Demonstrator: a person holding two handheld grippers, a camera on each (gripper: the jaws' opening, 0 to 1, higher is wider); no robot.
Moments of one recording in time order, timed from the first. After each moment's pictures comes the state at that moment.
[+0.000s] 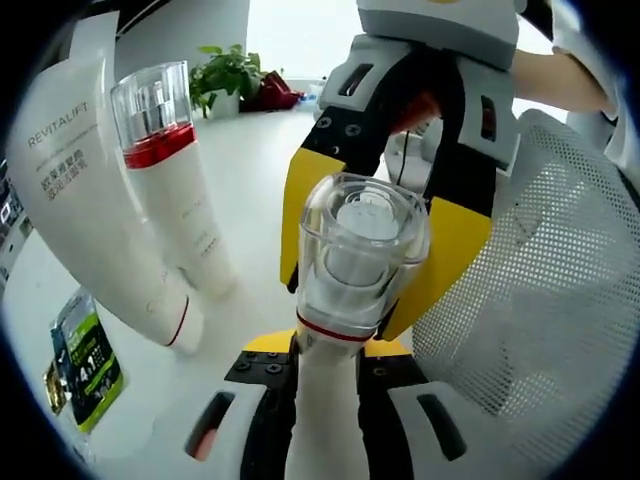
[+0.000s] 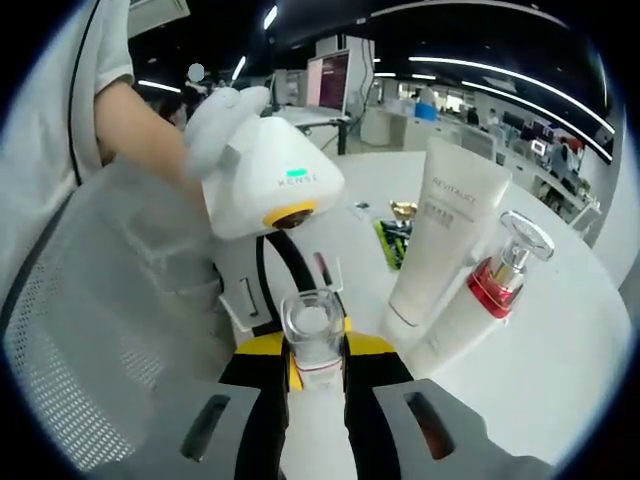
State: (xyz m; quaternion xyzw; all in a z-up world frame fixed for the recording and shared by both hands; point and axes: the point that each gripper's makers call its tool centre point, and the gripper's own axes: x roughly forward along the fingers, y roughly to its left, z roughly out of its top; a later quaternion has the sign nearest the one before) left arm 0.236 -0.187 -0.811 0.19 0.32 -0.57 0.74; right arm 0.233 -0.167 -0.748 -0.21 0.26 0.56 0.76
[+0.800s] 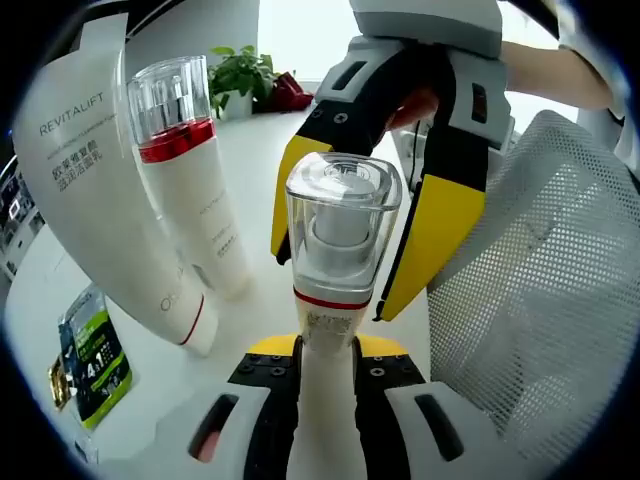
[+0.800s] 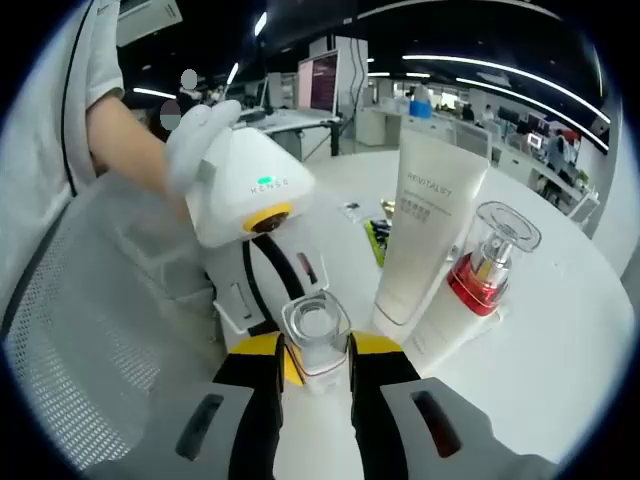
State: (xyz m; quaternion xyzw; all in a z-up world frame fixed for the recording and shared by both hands) left arm 0.252 -0.185 -0.816 0.19 0.31 -0.54 0.76; right arm 0.249 -0.172 -0.745 -0.19 0.26 0.55 0.77
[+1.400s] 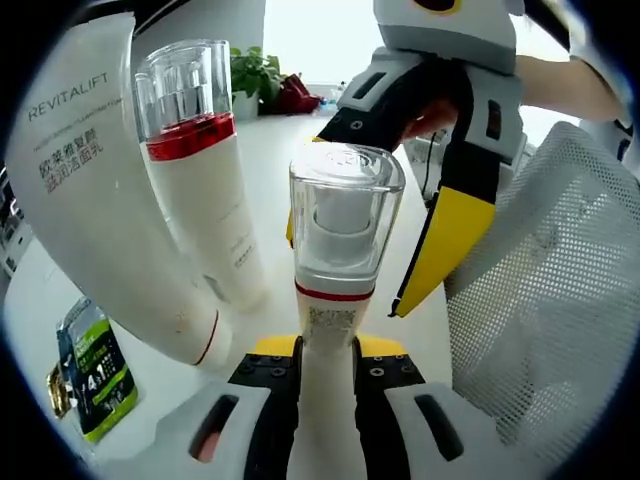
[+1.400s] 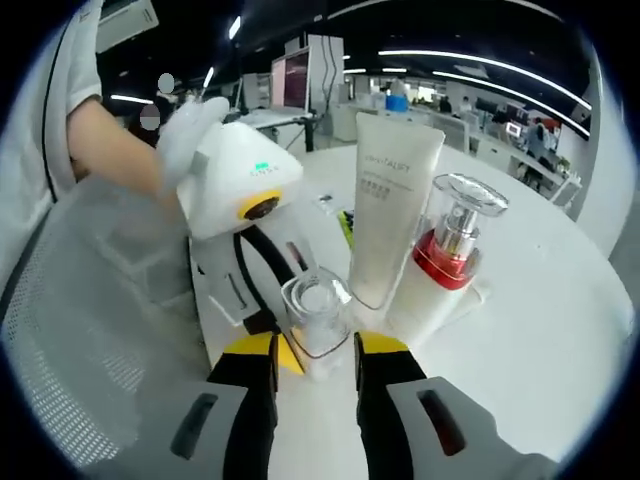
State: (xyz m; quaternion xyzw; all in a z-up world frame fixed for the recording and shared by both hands) left arm 0.270 -0.191 -0.817 0.18 0.30 -0.54 0.76; right arm 0.264 -0.190 -0.758 -0.19 0.28 0.51 0.79
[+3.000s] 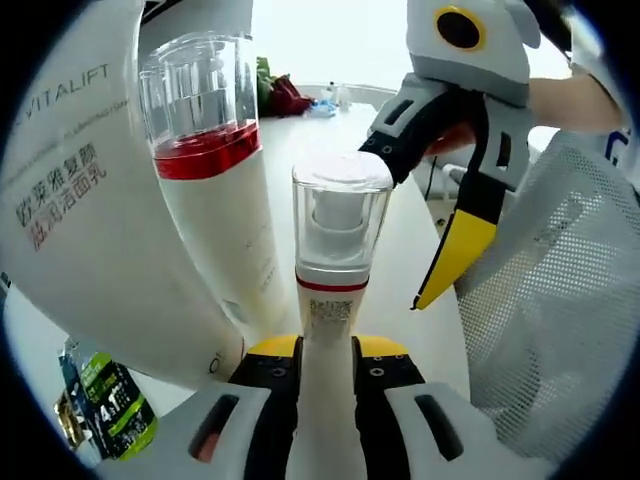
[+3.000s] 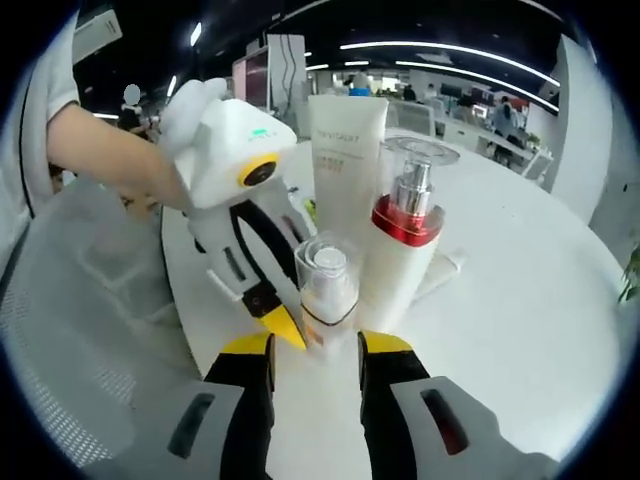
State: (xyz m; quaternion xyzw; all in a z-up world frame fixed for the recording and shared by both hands) left arm 0.286 -0.195 -0.811 0.19 0.30 -0.56 0.75; right arm 0.271 -0.209 -0.764 -0.16 0.29 0.45 0.83
